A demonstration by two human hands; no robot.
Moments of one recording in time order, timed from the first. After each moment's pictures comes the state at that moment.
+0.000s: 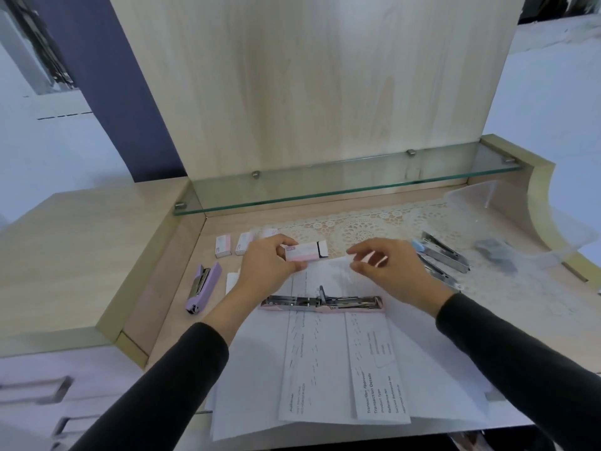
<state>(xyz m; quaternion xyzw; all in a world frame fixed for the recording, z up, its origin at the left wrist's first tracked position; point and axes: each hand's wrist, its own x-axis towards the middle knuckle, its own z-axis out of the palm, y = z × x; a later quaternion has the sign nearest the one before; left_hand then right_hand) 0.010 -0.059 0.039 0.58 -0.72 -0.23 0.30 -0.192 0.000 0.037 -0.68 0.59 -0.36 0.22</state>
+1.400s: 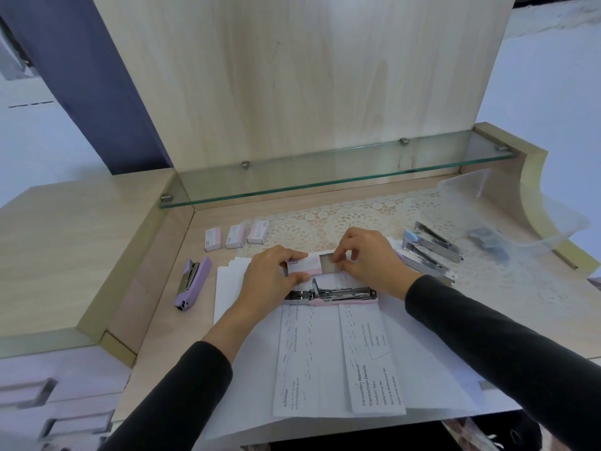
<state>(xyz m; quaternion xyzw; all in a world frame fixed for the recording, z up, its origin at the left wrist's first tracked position) 0.006 -0.040 0.012 0.51 -0.77 -0.22 0.32 -0.180 -0.029 0.019 -0.73 0.60 -0.29 0.15</state>
